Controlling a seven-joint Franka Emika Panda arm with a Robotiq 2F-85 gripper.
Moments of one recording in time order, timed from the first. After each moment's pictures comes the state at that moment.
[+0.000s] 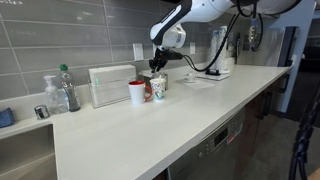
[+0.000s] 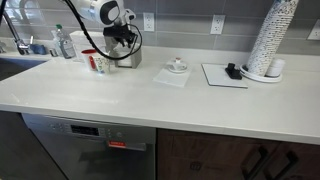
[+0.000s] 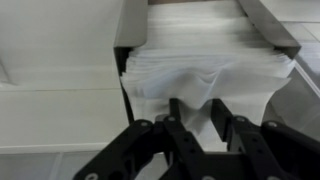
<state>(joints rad) -0.01 0.73 0.14 -1.25 0.09 2.48 -0.30</state>
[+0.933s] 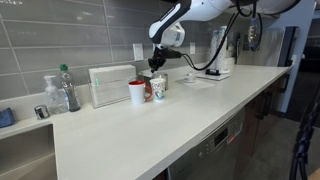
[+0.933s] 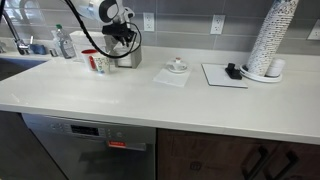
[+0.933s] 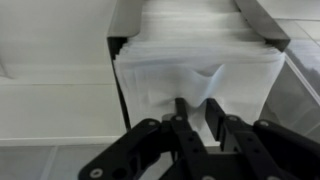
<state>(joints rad) 0.00 0.73 0.13 -1.23 0.08 2.46 -0.30</state>
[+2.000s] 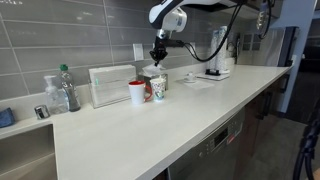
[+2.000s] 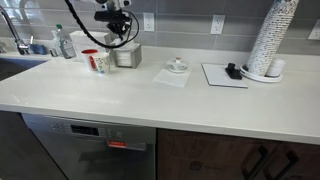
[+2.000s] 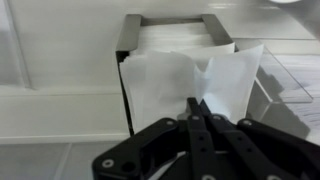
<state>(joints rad) 0.02 0.61 0.11 -1.25 0.05 2.24 -0.23</state>
